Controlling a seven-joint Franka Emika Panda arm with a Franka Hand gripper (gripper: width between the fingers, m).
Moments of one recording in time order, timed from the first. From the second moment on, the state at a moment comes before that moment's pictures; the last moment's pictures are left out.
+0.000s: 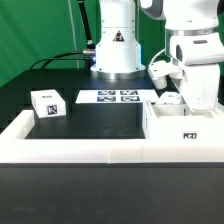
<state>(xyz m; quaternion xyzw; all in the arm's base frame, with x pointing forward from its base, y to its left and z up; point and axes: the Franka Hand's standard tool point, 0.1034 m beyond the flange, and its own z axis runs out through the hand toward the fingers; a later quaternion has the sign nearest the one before) 0.521 0.102 0.018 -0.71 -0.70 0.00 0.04</state>
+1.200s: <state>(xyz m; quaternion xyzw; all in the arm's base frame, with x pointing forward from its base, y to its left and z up) 0.475 0.117 0.092 -0.71 -0.70 -0.02 0.01</state>
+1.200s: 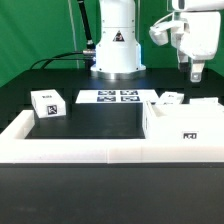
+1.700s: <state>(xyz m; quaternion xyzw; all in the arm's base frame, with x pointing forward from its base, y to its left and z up) 0.473 0.127 0.091 -0.69 -0.72 -0.02 0.01</state>
